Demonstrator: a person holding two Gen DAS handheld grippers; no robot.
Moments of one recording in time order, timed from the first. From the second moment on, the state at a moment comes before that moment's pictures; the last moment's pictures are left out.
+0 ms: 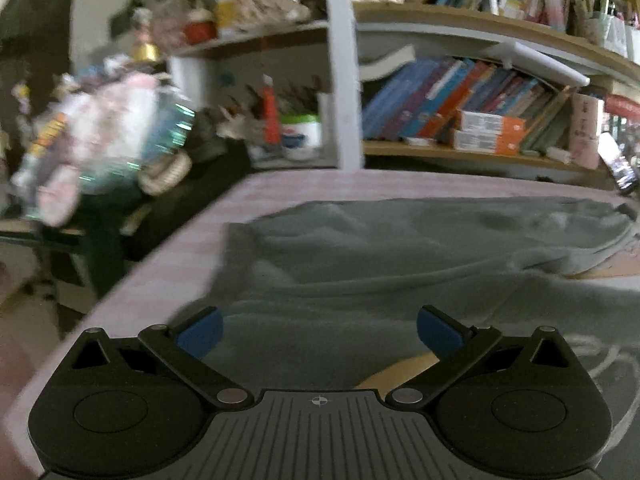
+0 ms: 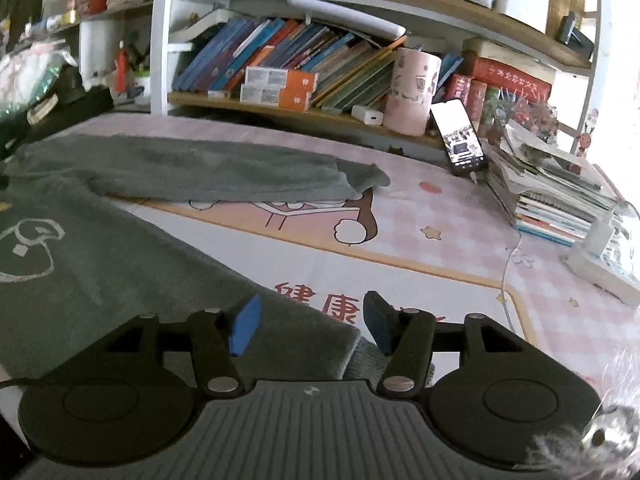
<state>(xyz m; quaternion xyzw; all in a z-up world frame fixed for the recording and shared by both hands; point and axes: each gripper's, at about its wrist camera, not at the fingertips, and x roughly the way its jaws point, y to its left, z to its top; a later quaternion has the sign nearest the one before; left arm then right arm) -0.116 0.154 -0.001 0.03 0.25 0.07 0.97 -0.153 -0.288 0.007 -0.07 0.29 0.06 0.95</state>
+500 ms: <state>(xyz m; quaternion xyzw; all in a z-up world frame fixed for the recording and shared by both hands) -0.150 0.156 0.026 0.04 0.20 0.12 0.97 -0.118 -0.332 -0.026 -0.03 0.29 0.01 0.96</state>
